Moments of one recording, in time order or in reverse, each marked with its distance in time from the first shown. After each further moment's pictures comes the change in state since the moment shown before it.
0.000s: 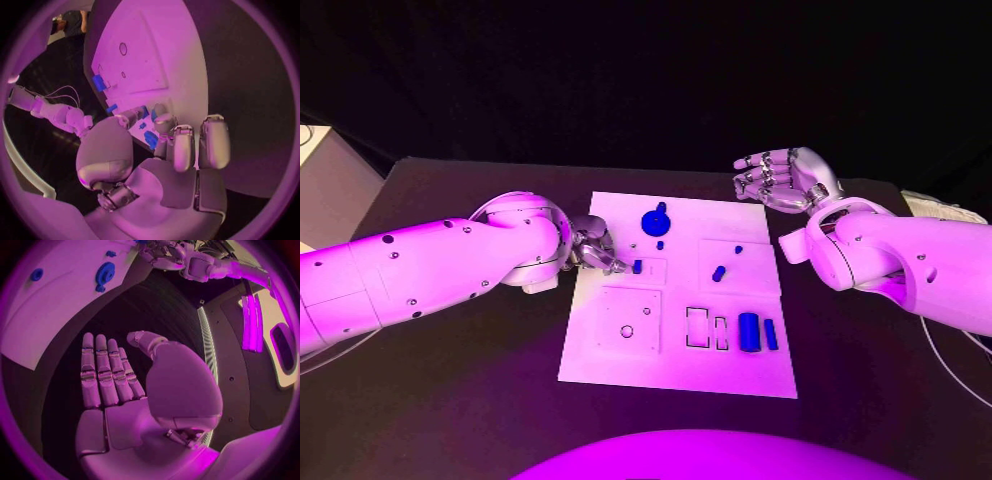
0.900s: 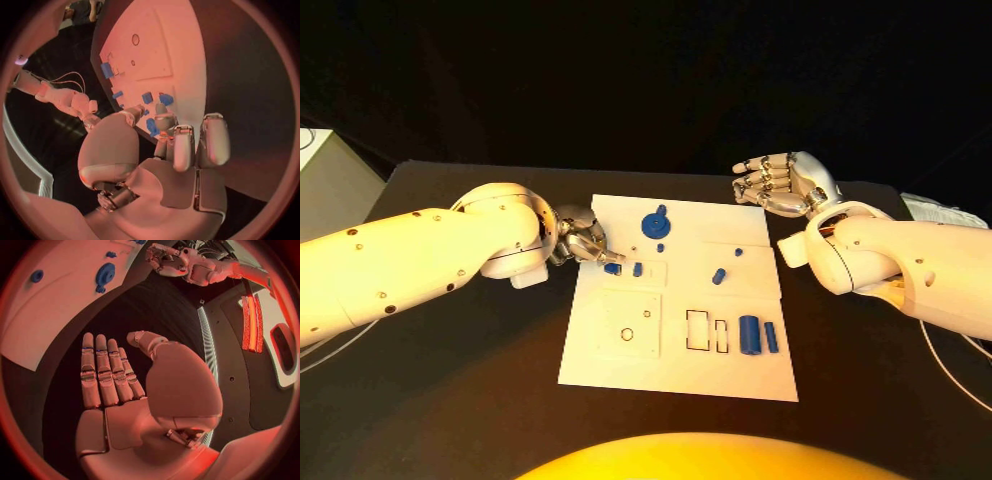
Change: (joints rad) left arm 0.004 -0.060 0.061 0.028 0.098 -0.010 0.002; left_hand 0.126 0.044 -0.106 0.071 -0.041 -0.011 0.003 0.000 -0.009 -0.027 0.005 -0.016 -0.051 0.000 0.000 -0.008 0.000 0.000 -0.015 0.004 -0.026 0.000; right arm -0.004 0.002 0.000 -0.002 0.000 0.000 0.000; right_hand 0.000 0.000 0.000 0.000 0.004 0.000 0.000 -0.004 0.000 0.000 0.000 0.000 0.000 0.000 0.000 -0.004 -0.001 0.000 0.000 0.000 0.000 -0.002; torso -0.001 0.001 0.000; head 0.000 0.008
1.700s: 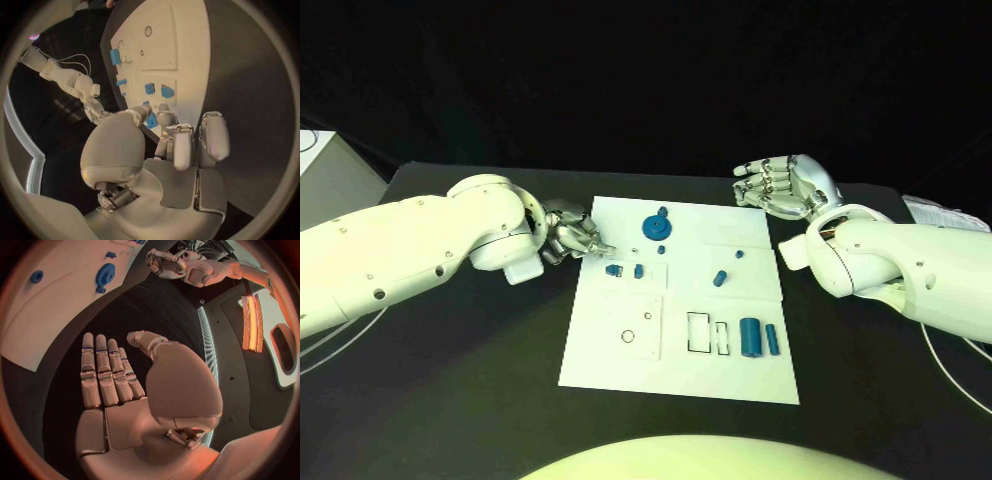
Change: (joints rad) left arm 0.007 -0.015 0.012 -0.044 0.153 -0.007 0.006; left_hand 0.119 0.025 0.049 -0.009 0.008 -0.069 0.033 -0.067 -0.049 -0.054 0.022 -0.021 -0.052 -0.003 0.011 -0.015 0.000 0.000 -0.023 0.016 -0.032 -0.004; right arm -0.001 0.000 0.000 0.000 0.000 0.000 0.000; right_hand 0.000 0.000 0.000 0.000 0.000 0.000 0.000 0.000 -0.001 0.000 0.000 0.000 0.000 0.000 0.000 0.000 -0.002 0.000 0.000 0.000 0.000 -0.004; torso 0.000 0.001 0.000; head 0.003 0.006
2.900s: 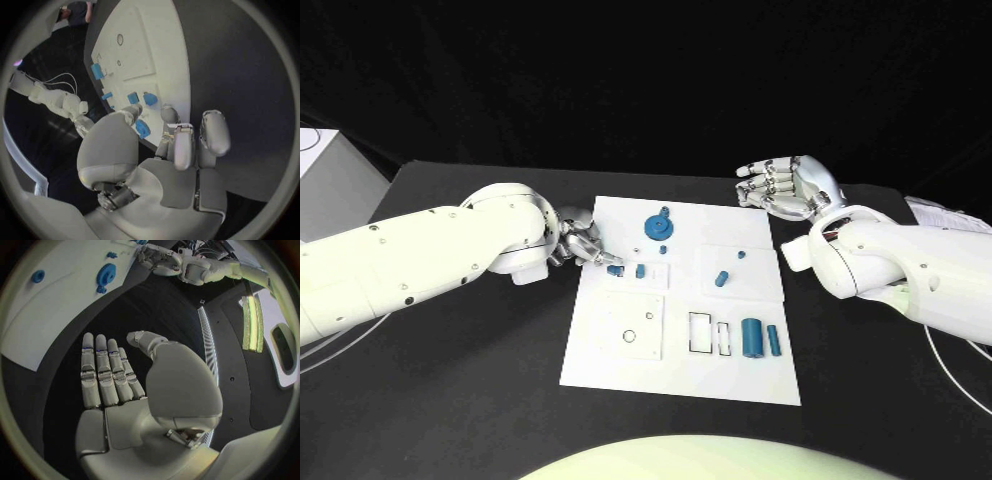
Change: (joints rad) left arm -0.005 0.055 -0.035 -0.047 -0.183 0.045 -0.006; left_hand -0.112 -0.051 -0.089 0.013 -0.011 -0.031 0.032 -0.043 -0.095 -0.062 0.034 -0.009 -0.088 -0.001 0.029 -0.016 0.000 0.000 -0.028 0.014 -0.034 -0.037; right arm -0.001 -0.001 0.000 0.000 0.000 0.000 -0.001; right_hand 0.000 0.000 0.003 -0.003 0.000 0.000 0.000 0.000 0.000 0.000 0.000 0.000 0.000 0.000 0.000 0.000 -0.002 0.000 0.000 0.000 0.000 -0.004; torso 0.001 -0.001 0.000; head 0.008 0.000
